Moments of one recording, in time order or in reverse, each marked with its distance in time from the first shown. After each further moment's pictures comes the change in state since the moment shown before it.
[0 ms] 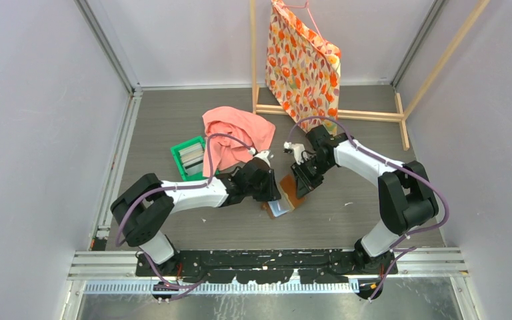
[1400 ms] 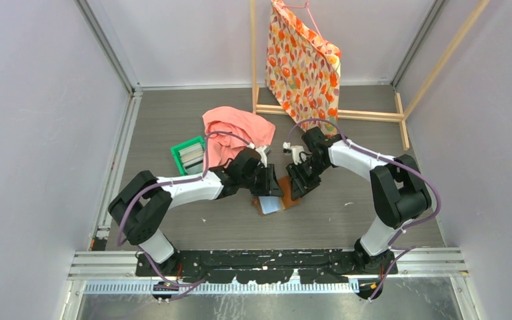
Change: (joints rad) left arm 0.104 -0.006 0.008 -0.032 0.224 0.051; right arm 0.017 0.068 0.000 0.054 0.046 0.137
